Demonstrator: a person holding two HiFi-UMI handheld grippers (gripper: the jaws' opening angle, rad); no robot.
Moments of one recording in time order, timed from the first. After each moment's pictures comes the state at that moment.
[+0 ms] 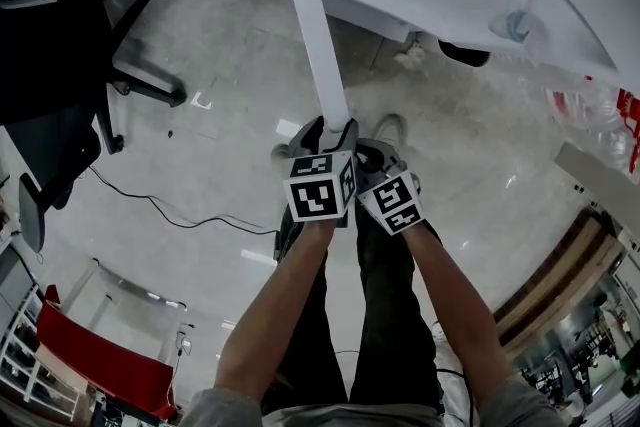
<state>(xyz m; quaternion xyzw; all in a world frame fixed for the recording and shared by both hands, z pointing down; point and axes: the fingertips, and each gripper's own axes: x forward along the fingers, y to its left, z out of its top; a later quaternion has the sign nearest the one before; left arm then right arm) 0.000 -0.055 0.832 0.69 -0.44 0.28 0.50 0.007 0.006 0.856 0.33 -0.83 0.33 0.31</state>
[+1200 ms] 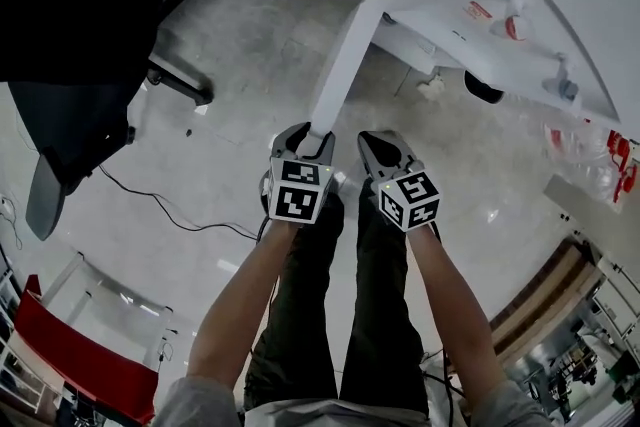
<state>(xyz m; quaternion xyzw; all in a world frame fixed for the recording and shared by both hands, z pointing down) -0.134 -0.075 0.828 0.77 -0.38 0.33 0.40 -0.064 -0.066 0.814 0.39 -0.81 0.37 0.25</state>
